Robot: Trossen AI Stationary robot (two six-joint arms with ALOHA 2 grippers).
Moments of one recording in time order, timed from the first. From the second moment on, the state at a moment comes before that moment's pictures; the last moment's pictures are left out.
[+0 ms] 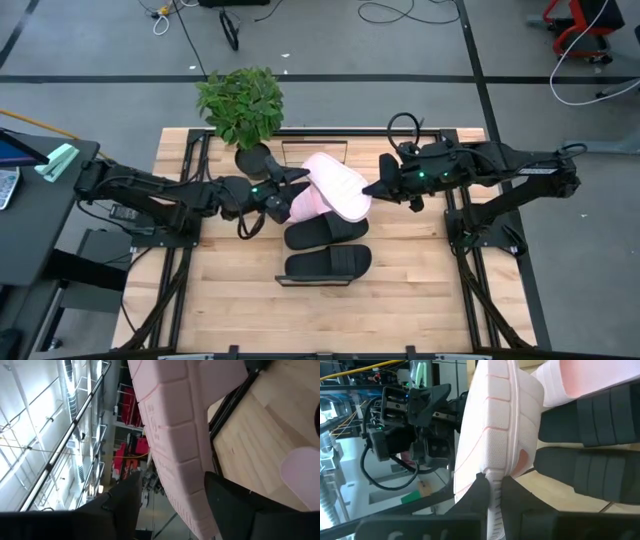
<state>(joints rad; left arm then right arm) -0.14 1.25 0.91 0.28 -0.61 1.24 0.12 1.25 1.52 -0.79 0.11 1.69</state>
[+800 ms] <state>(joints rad) -0.13 1.25 0.90 0.26 -0.56 1.23 0.03 1.25 1.52 -0.88 0.14 1.59</state>
